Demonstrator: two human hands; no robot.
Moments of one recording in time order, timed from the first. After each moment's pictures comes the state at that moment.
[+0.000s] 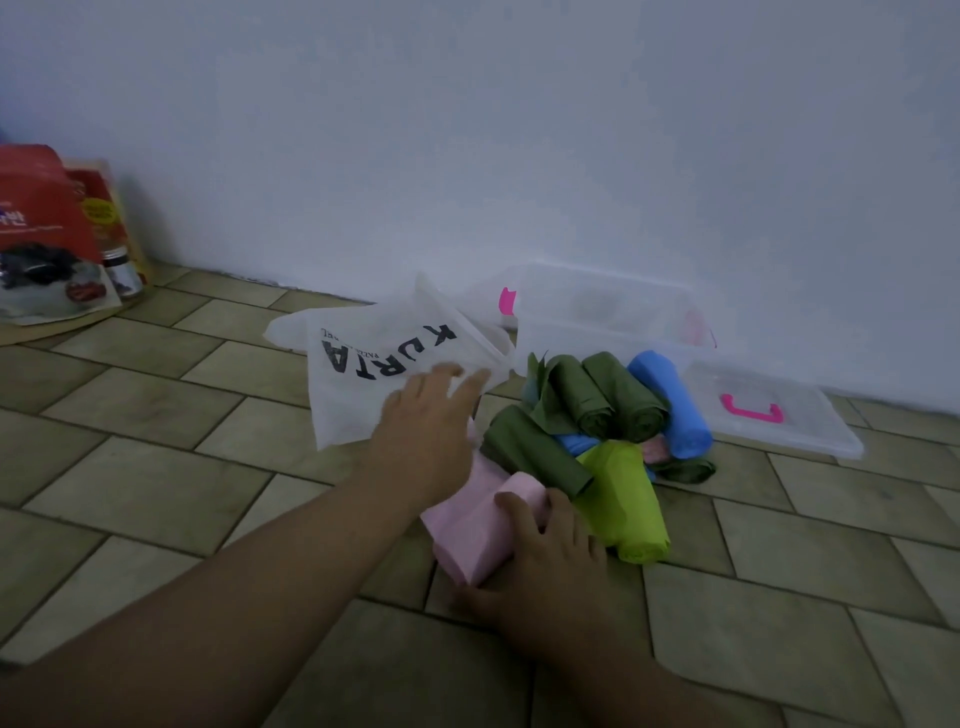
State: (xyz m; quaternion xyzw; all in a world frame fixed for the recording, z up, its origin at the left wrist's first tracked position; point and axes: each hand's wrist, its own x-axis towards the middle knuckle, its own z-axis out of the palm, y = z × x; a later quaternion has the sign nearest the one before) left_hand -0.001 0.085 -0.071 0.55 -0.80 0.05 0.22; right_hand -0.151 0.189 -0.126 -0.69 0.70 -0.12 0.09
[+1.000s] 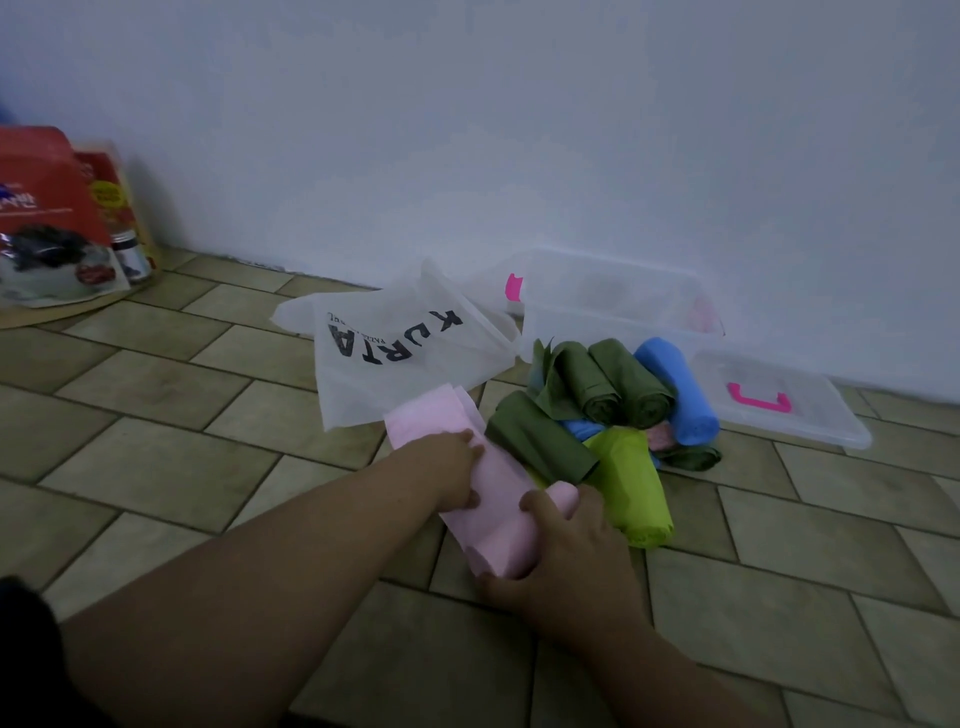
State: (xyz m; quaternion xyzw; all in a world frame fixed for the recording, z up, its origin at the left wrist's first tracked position) left_hand -0.016 0.084 -0.090 0.52 -0.83 -0.11 -0.14; right_hand -0.164 0.200 -0.121 -0.70 0.70 -0.15 0.04
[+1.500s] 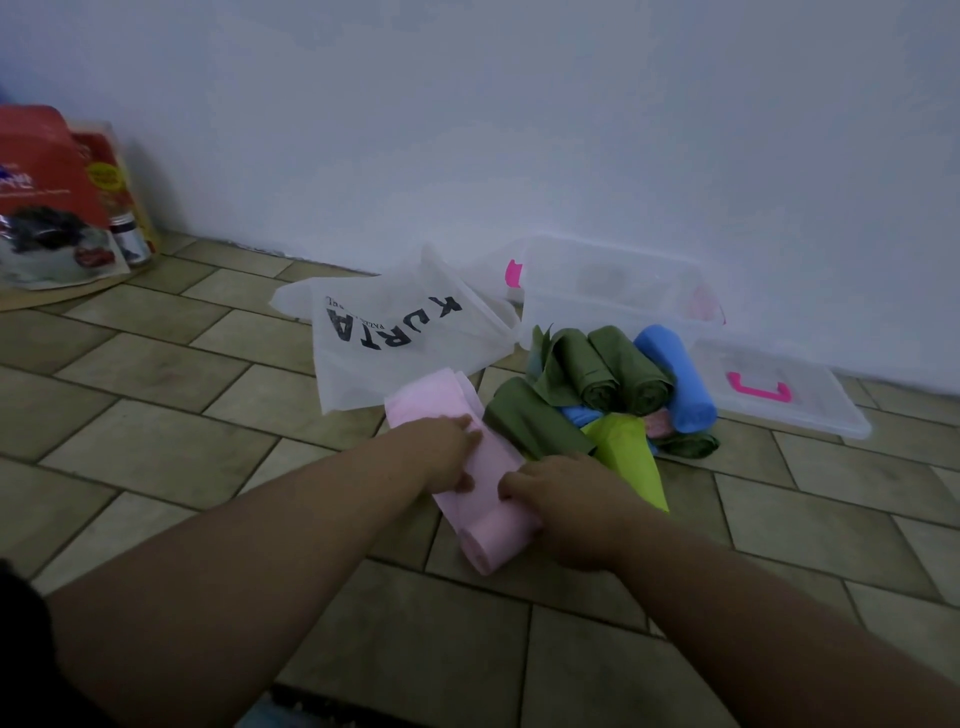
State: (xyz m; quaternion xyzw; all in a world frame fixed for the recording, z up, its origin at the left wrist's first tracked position) left_hand -0.015 0.085 -0.084 0.50 -0.84 -0.10 -0.16; right_hand -0.183 0.158 -0.066 -0.87 0.48 0.10 0.03
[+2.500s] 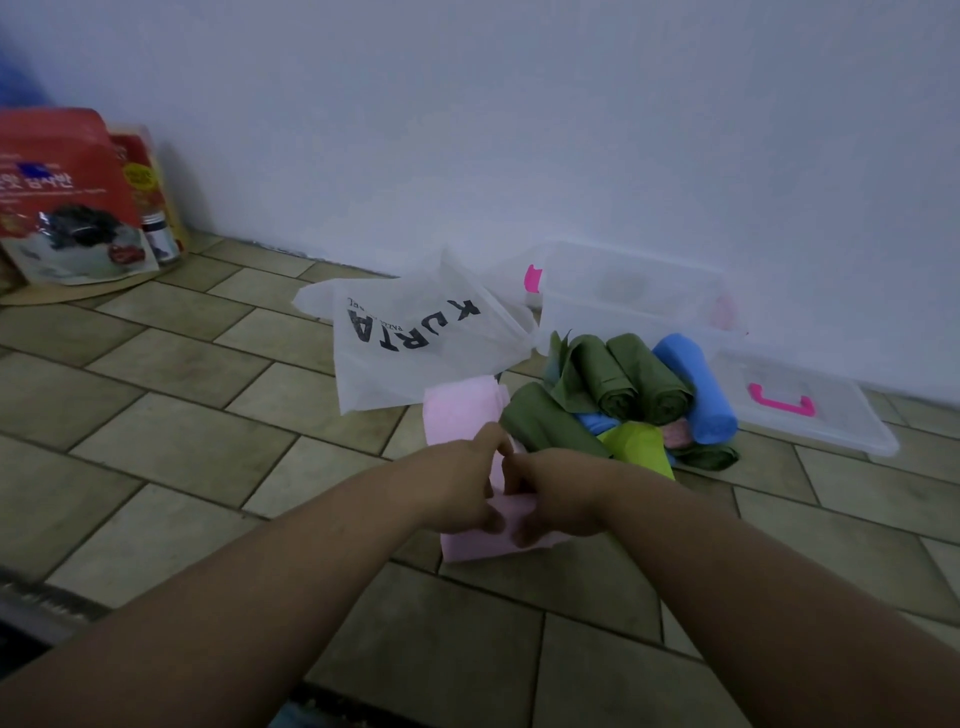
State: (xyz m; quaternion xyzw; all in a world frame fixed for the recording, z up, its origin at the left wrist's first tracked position) left_hand -0.004 0.131 -0.066 0.52 -0.80 -0.30 0.01; right_hand -0.164 0.123 -0.059 -0.81 0.52 0.14 0.23
